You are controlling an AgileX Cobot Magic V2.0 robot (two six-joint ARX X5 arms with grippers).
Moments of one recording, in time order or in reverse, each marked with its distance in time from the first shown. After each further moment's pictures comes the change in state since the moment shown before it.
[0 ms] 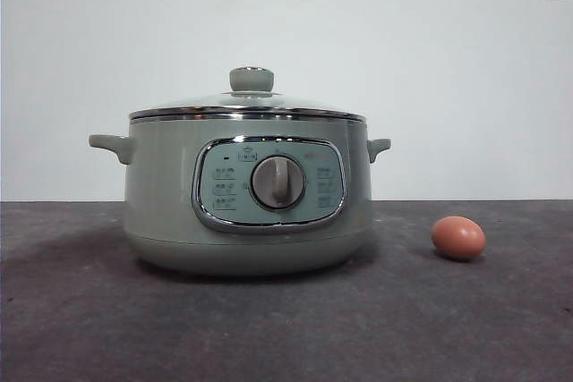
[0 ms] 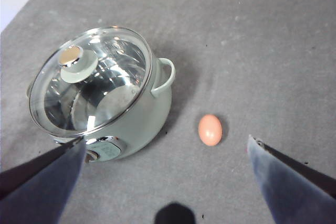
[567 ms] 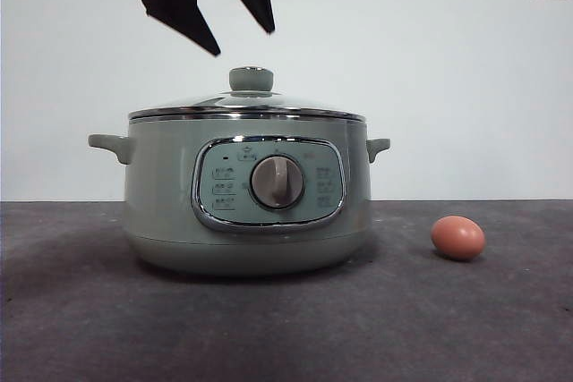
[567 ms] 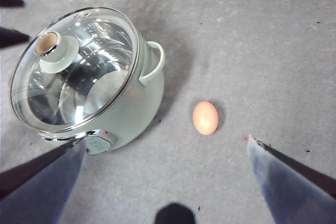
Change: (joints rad) left arm -0.209 0.595 0.408 -0.150 -0.224 0.145; right arm 0.000 0.100 0.000 0.000 0.000 -0.011
